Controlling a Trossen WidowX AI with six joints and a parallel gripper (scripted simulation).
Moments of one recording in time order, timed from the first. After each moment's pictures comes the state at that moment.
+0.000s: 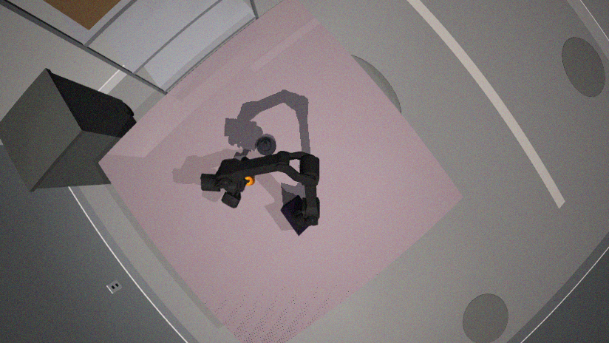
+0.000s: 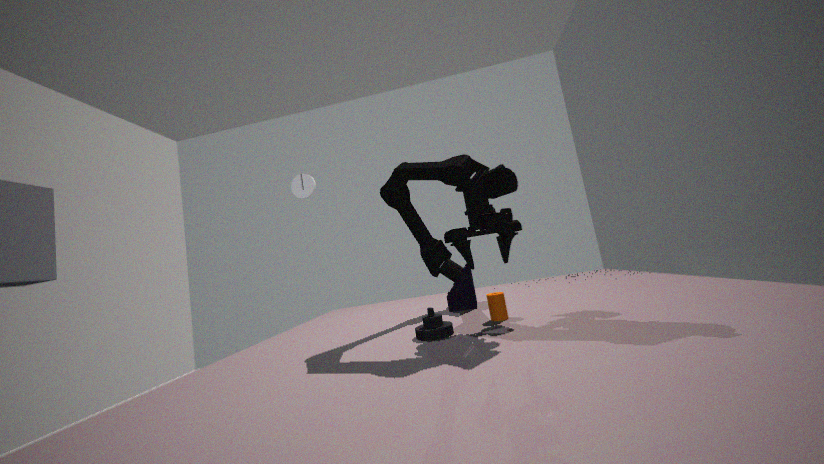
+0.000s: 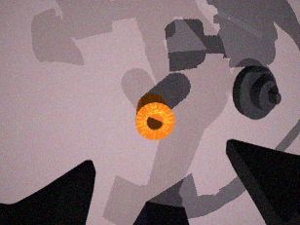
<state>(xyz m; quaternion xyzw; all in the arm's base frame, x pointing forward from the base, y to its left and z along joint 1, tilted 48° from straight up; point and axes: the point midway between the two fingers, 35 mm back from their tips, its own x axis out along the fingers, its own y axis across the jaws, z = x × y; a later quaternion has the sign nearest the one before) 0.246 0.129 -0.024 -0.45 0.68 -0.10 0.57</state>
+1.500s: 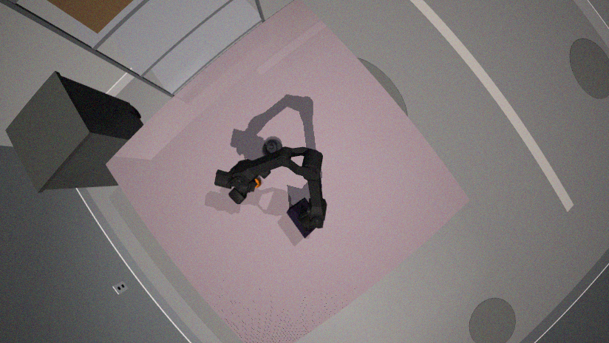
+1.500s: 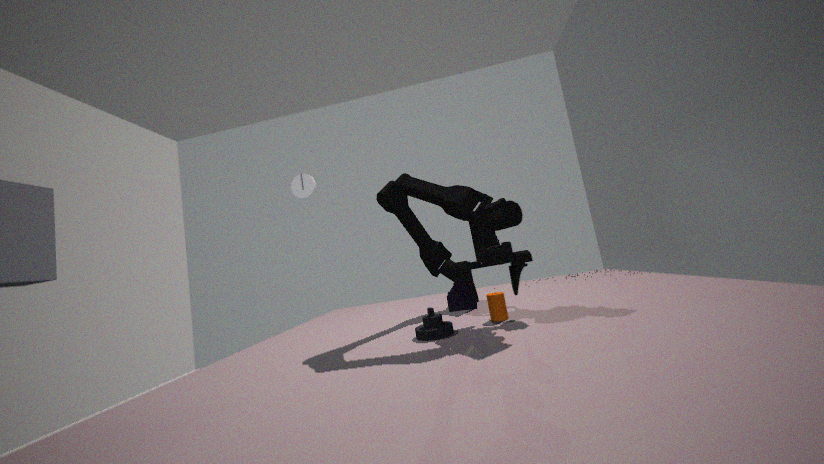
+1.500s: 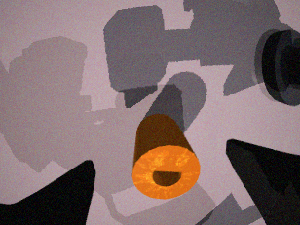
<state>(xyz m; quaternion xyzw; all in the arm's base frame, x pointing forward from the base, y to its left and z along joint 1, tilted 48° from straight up) 0.257 0.072 -0.077 -0.36 0.65 -0.20 0.64</state>
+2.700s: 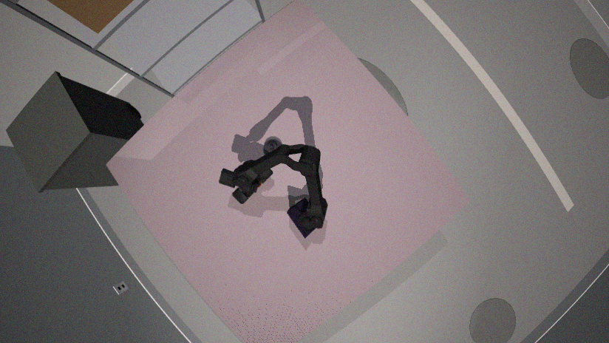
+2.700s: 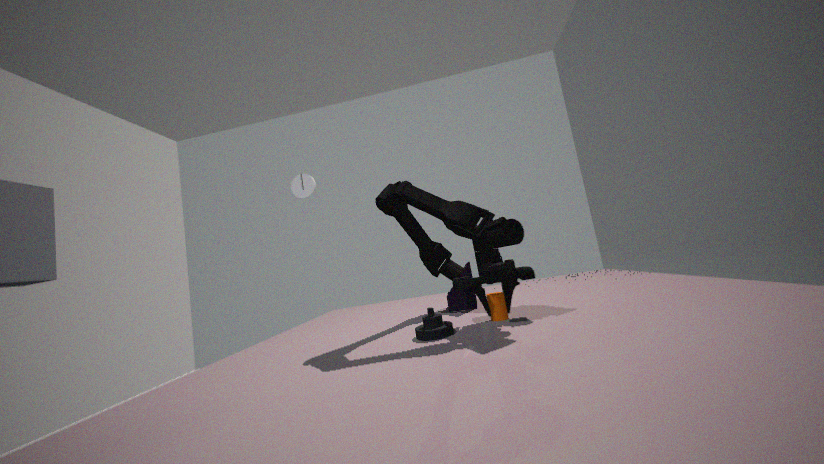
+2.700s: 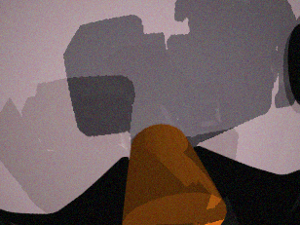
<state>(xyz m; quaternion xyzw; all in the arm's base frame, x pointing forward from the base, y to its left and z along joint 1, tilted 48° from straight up) 0.255 0.042 -0.102 -0.36 0.65 -0.20 0.63</state>
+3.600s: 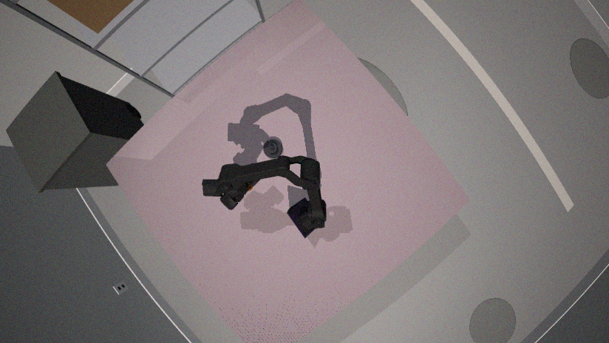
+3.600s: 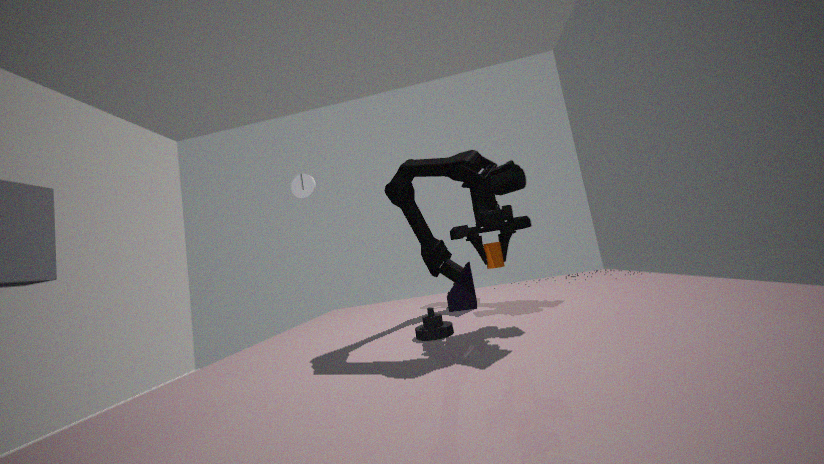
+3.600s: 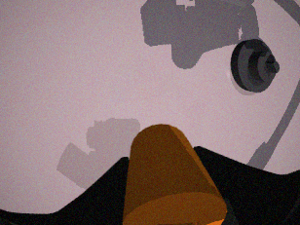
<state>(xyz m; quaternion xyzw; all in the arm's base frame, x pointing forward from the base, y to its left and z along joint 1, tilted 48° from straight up) 0.247 0.143 -0.031 -0.37 0.66 -0.20 0.63</state>
